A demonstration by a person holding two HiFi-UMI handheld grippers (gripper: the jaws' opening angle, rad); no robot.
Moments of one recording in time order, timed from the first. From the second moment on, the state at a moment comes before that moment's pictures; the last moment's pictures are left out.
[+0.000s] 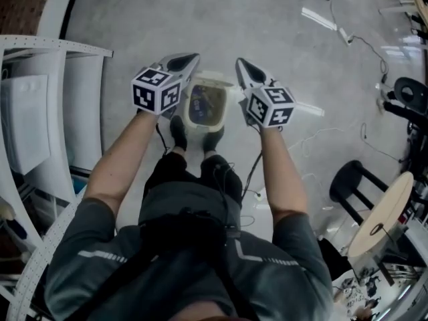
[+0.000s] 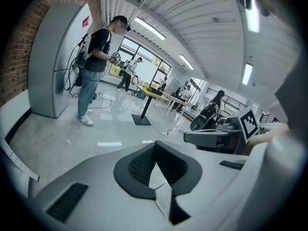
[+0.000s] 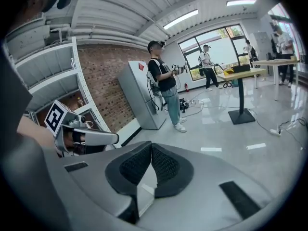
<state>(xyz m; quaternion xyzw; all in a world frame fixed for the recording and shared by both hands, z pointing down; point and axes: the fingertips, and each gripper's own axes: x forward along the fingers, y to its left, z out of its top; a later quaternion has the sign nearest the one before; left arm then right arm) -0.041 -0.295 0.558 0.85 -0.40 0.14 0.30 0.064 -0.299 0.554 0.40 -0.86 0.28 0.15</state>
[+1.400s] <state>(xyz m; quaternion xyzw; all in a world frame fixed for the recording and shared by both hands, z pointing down) -0.018 -0.255 0.746 0.80 -0.37 0.26 0.40 0.060 -0.261 0.753 0.39 -0.79 0.40 0.24</state>
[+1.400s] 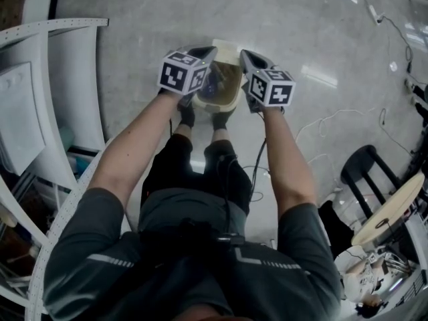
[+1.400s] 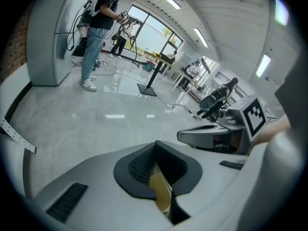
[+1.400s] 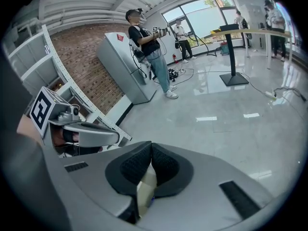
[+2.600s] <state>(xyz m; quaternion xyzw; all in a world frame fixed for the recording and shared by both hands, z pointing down) -0.037 -0.085 0.864 0.73 -0.34 0.34 0.49 0.052 -0.083 0.859 0.34 -0.74 0.47 0.33</state>
